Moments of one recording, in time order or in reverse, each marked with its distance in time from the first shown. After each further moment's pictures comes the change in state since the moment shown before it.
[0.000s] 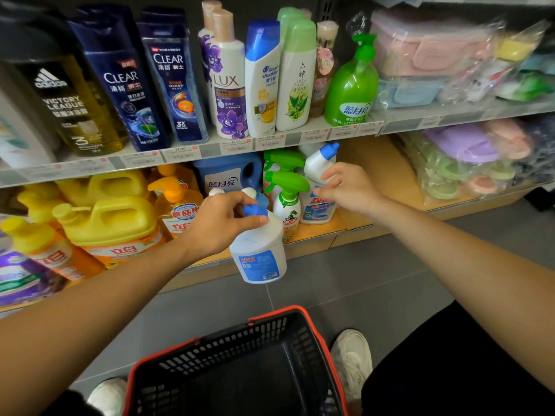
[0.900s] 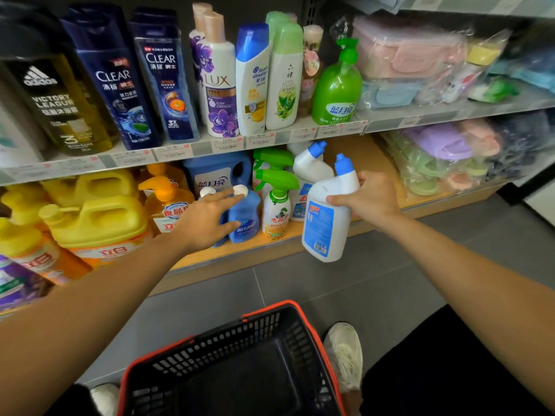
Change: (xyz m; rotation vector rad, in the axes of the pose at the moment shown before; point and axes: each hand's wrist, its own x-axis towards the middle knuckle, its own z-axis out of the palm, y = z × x) left_hand 0.018 -0.053 0.003 0.415 -0.121 0.153; right_hand -0.038 0.023 -0.024 -0.115 0.324 0.112
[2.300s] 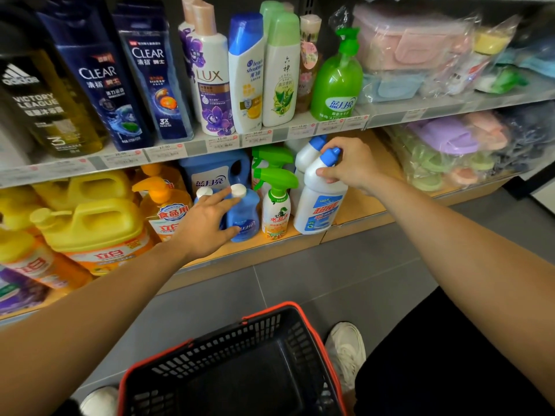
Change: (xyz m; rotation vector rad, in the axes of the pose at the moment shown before) left_hand 0.001 -0.001 0.012 0.066 0.017 -0.026; right_hand 0.060 -0.031 0.012 0.141 -0.181 -0.179
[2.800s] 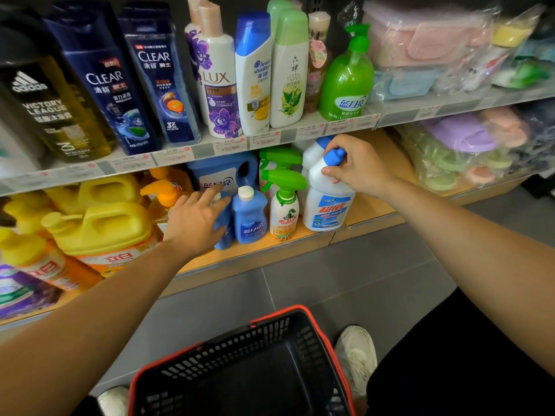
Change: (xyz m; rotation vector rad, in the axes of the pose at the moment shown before) left_hand 0.002 -0.023 -0.007 0.532 0.041 -0.024; right_hand -0.001 0.001 0.004 -0.103 -0.059 -0.257
